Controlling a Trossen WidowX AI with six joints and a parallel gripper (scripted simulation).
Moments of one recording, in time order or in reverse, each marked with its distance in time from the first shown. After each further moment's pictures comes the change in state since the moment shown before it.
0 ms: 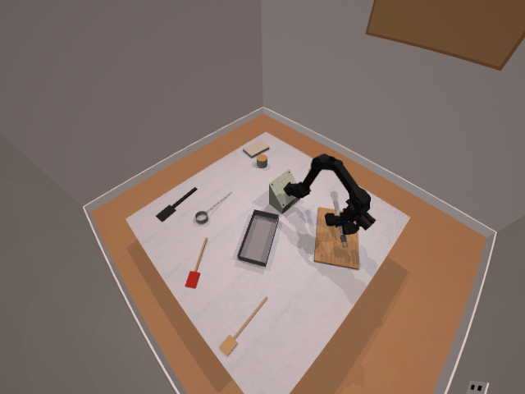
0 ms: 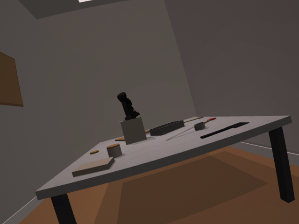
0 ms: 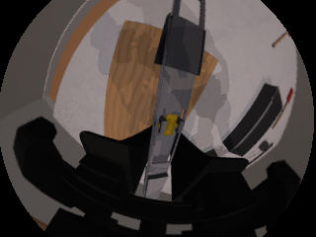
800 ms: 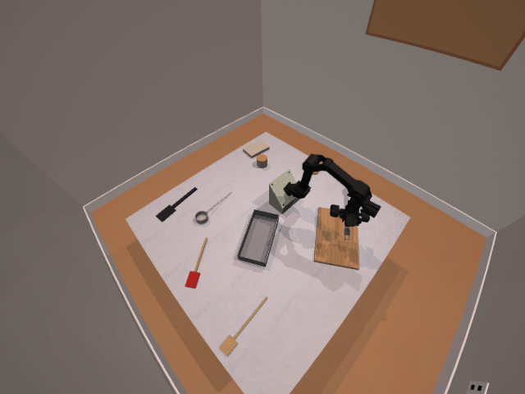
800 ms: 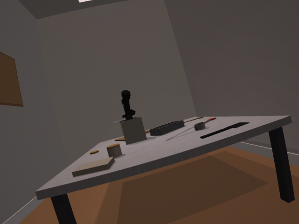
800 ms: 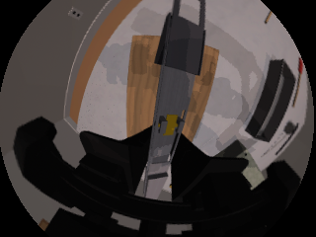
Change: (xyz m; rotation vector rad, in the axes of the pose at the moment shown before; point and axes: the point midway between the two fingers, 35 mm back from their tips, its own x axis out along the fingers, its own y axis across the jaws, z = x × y) arm -0.024 0.027 -0.019 0.240 -0.061 0.121
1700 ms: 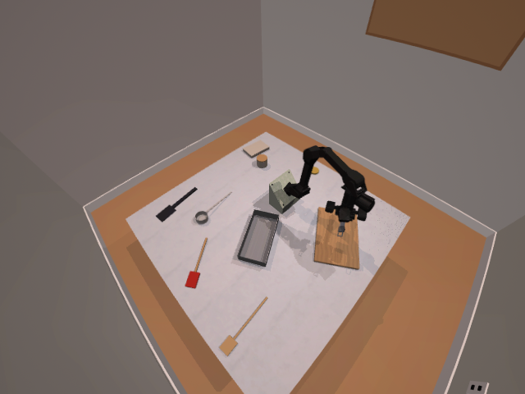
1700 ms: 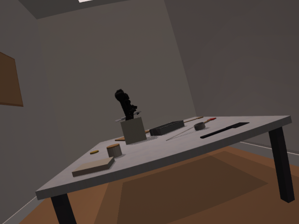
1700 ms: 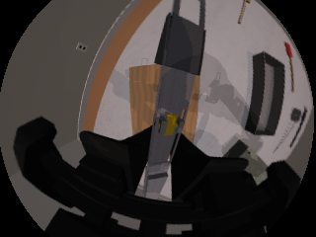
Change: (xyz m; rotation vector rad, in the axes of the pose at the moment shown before) arm -0.038 -0.025 0.022 0.168 -0.156 0.074
